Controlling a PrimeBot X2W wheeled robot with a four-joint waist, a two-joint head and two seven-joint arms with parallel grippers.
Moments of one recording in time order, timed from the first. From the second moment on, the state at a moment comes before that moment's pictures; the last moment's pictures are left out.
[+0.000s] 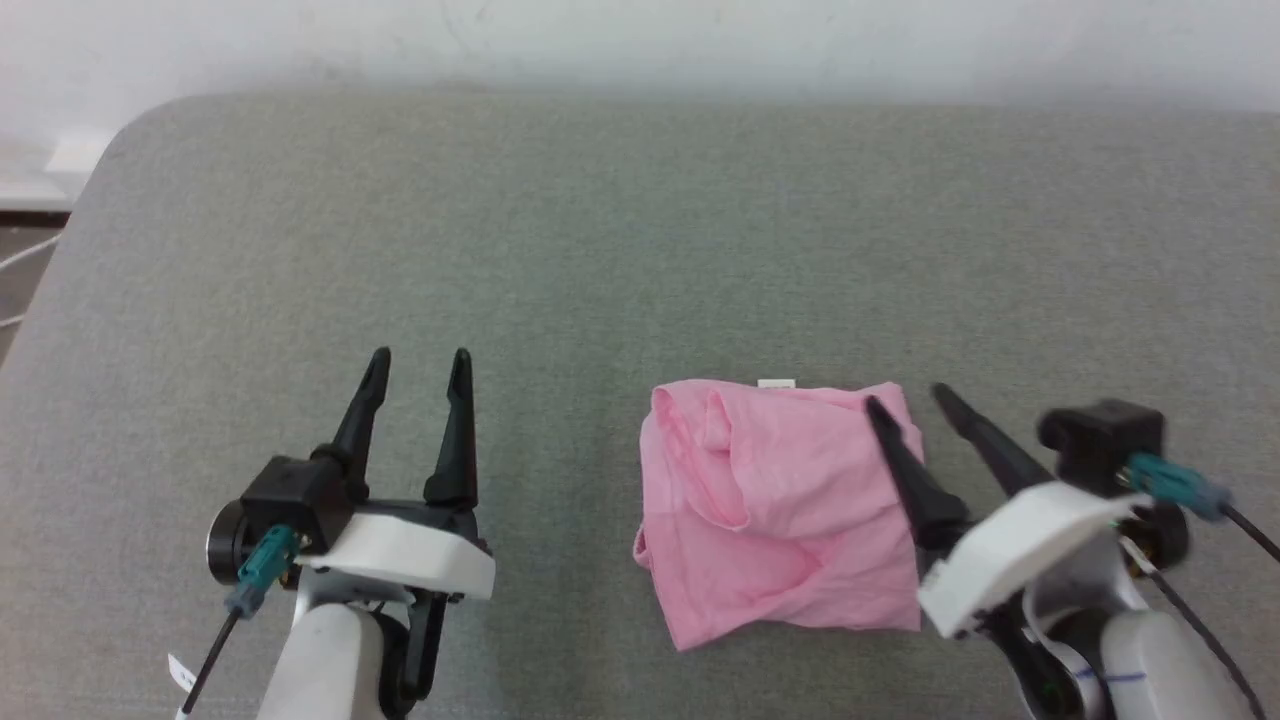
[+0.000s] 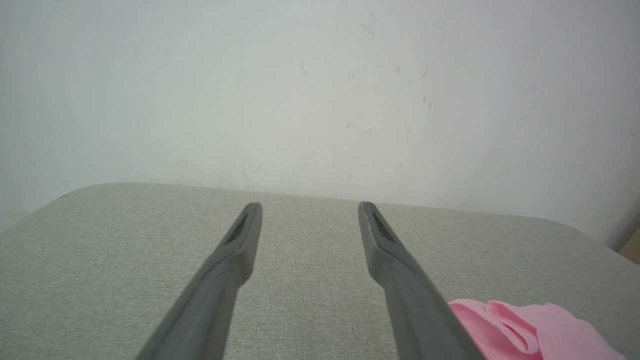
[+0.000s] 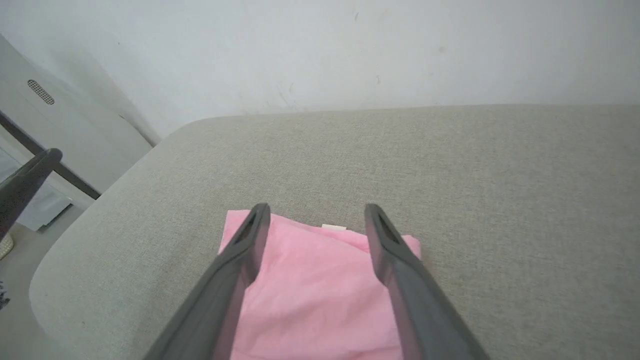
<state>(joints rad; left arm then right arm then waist) -0.19 0.05 -0.06 0.16 -0.19 -0.07 -0.26 -0.10 -0.05 0.13 -0.07 0.35 0.13 0.26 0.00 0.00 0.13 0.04</state>
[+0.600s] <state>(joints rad) -0.17 0.05 -0.07 0.11 -0.19 -0.07 -0.26 -0.05 -0.05 0.03 0.25 0.52 0.13 0.04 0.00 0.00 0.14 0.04</state>
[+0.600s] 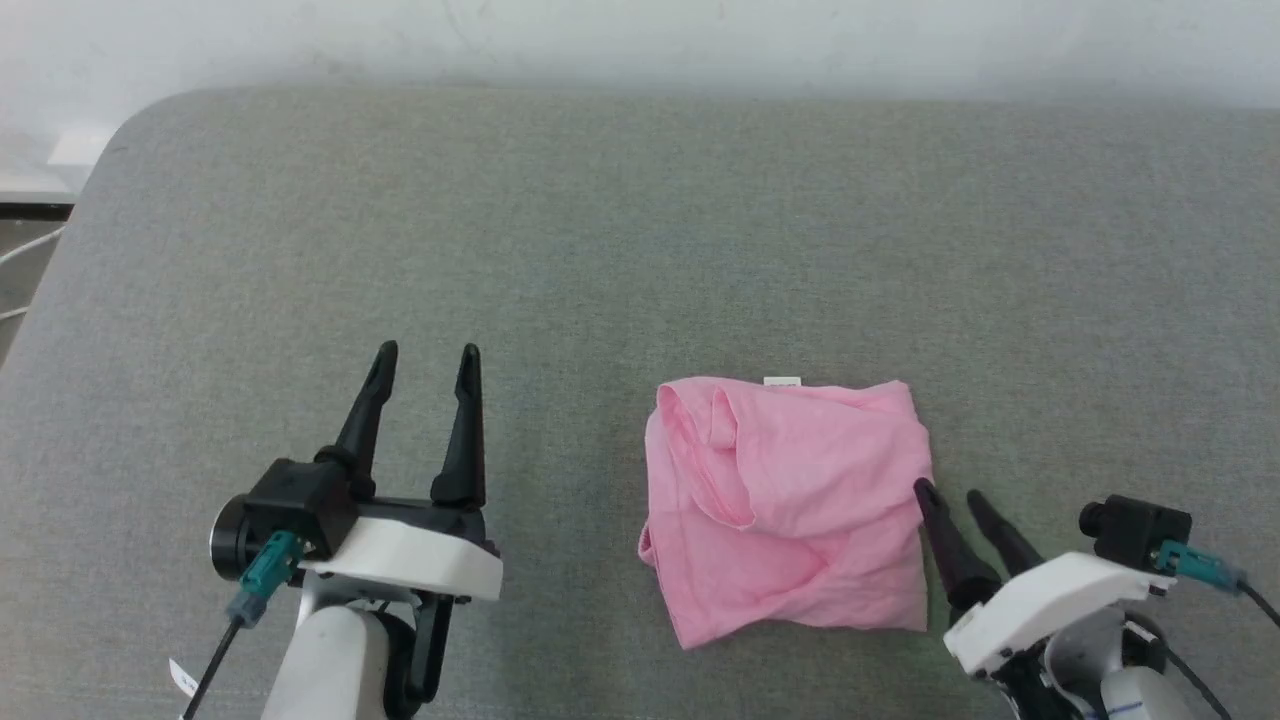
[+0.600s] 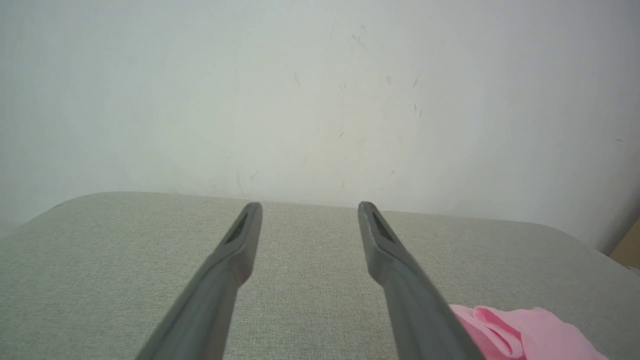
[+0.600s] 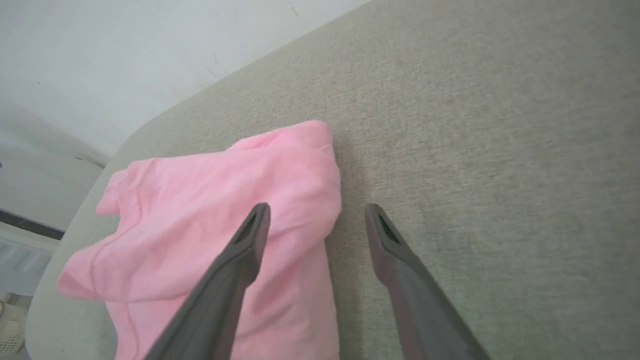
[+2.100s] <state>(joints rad) -0.29 0.08 -0.06 0.07 -0.08 -0.11 -0.26 -0.66 -0.33 0.08 0.58 -0.17 0.13 0.25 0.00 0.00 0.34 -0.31</state>
